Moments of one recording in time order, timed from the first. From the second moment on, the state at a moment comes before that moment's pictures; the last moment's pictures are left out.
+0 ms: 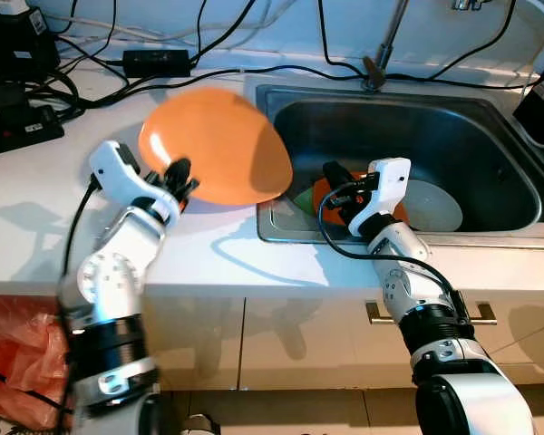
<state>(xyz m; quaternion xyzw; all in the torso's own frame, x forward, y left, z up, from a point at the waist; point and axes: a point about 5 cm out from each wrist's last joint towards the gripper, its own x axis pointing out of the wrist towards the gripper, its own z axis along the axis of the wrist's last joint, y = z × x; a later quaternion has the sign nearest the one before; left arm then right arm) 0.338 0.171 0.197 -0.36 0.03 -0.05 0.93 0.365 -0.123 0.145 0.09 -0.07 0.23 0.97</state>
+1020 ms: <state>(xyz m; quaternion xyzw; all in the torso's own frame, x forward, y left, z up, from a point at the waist) 0.339 0.134 0.220 -0.42 -0.10 -0.11 0.90 0.367 -0.127 0.148 0.13 -0.07 0.22 0.96</state>
